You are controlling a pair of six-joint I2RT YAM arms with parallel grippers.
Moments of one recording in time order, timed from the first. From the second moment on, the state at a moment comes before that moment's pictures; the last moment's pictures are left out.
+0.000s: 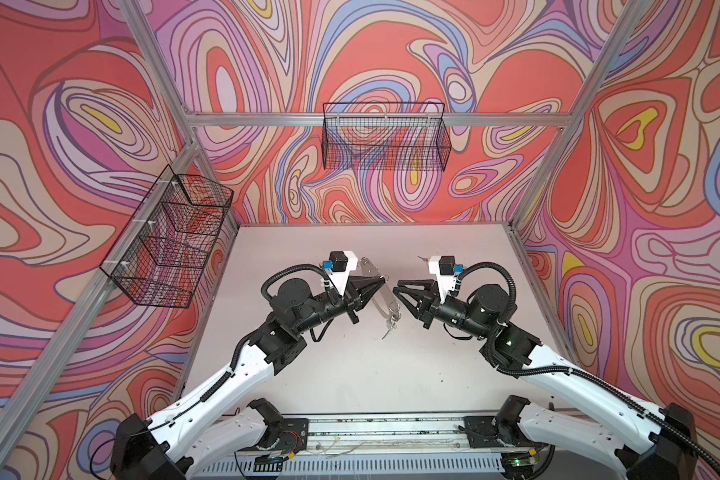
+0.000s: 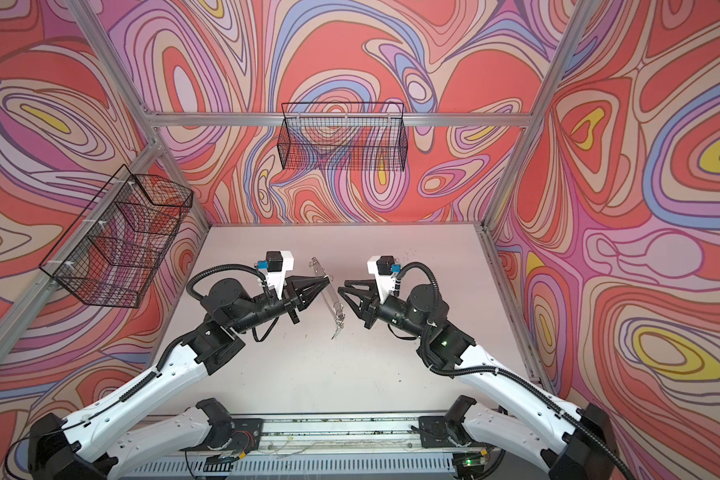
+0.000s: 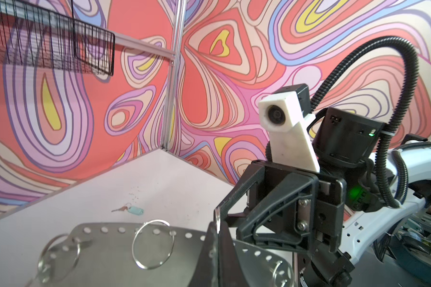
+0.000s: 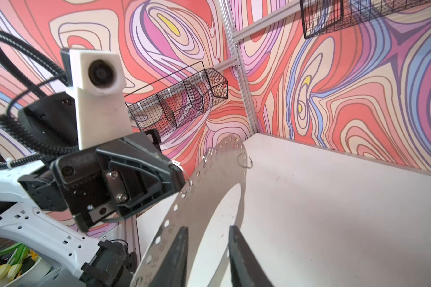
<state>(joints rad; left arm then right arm) -0.67 0.99 0.76 0.35 0.44 -0.28 0.73 0.98 0.74 0.29 -0.33 0.36</state>
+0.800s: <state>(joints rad) -0.67 1.13 0.59 0.96 0.43 -0.10 0.72 1.12 0.79 0.33 -0.45 0.36</state>
